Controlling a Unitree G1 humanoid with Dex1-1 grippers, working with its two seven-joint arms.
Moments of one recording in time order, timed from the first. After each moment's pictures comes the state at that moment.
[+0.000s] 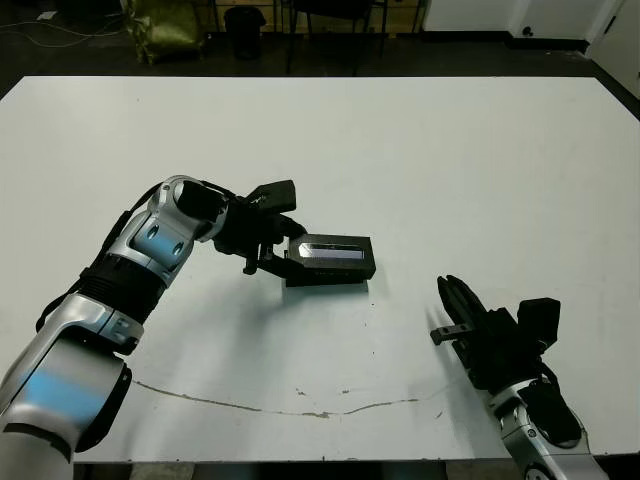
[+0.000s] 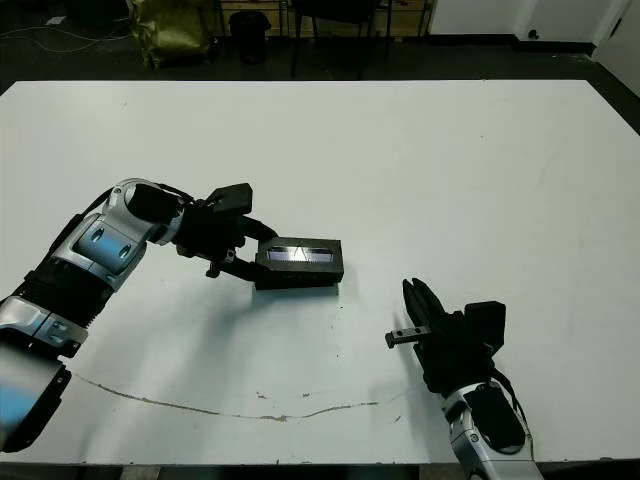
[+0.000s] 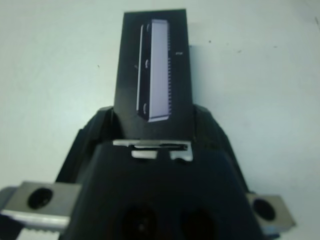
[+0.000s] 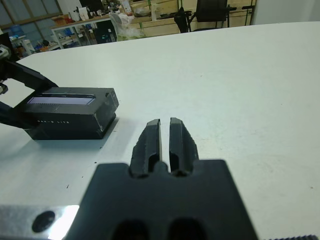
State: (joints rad) left arm -0.80 0.46 -0.42 0.54 0.04 0.16 -1.27; right arm 0.27 -0.19 0.01 -0.43 0.26 0.26 0.20
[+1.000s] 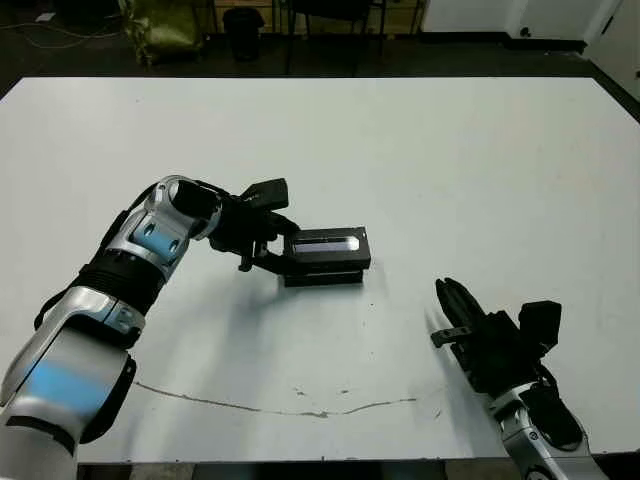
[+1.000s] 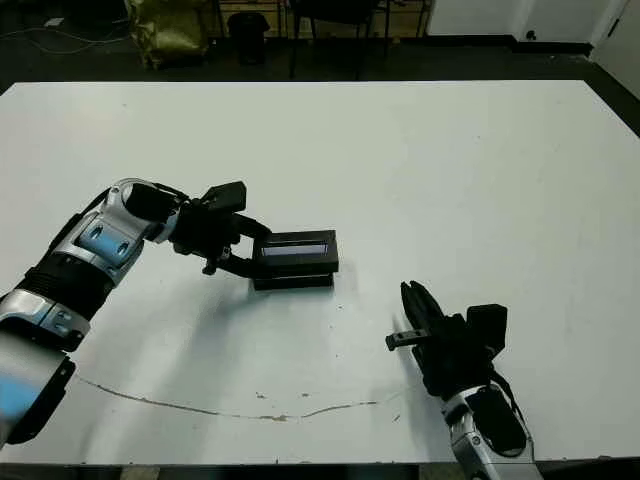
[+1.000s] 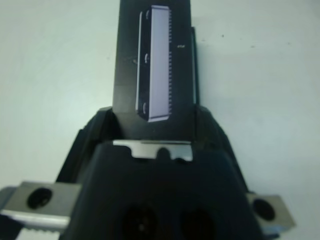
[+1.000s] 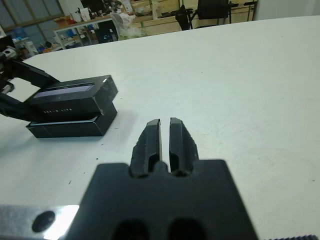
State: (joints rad) left arm -0.84 0.46 -0.39 0.63 0.04 0.13 -1.26; right arm 0.28 -0.19 0.00 -0.42 0.28 0.26 0.21
